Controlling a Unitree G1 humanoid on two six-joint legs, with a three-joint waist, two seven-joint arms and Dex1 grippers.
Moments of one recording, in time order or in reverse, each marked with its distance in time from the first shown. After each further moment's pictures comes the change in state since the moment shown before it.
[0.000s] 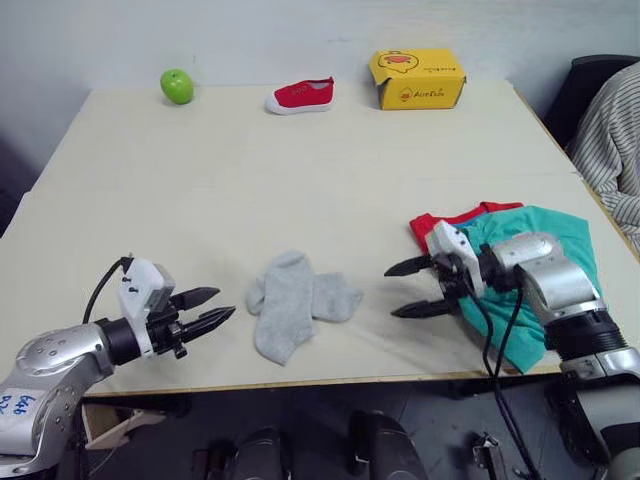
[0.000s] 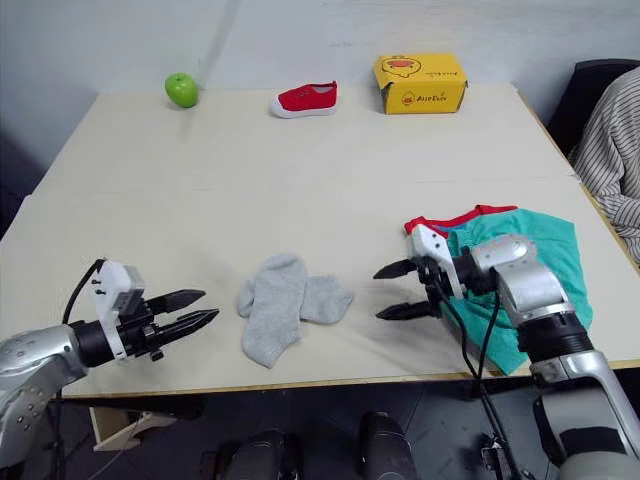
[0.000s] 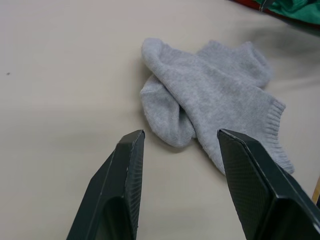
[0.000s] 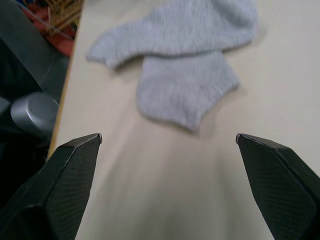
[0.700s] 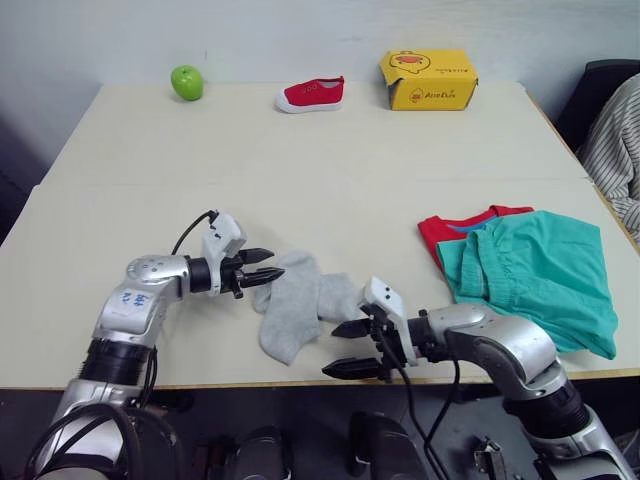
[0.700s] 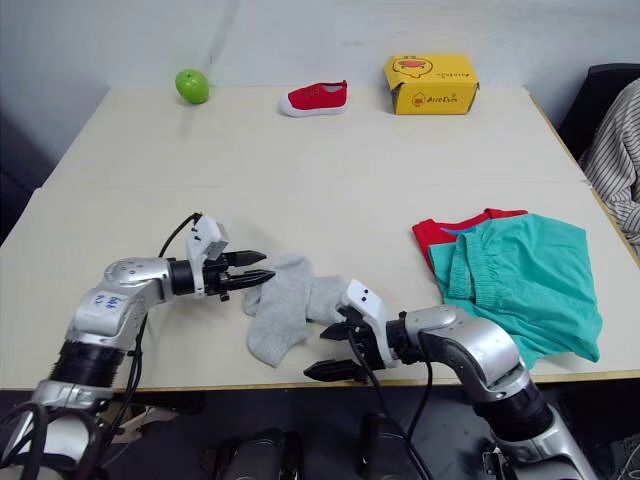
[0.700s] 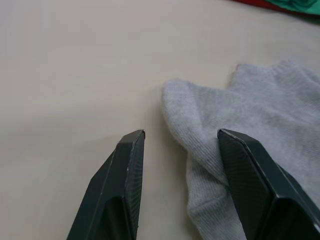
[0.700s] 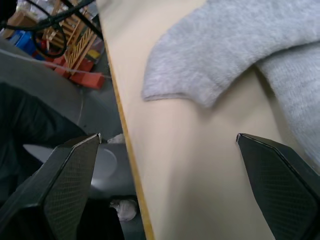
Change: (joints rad) left arm -0.649 -0.142 -0.466 0.769 0.282 -0.309 -0.157; right arm 0.288 0.248 0.033 -0.584 0.184 0.679 -0.638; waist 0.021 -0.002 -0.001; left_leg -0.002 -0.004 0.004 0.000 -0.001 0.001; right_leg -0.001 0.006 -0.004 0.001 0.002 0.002
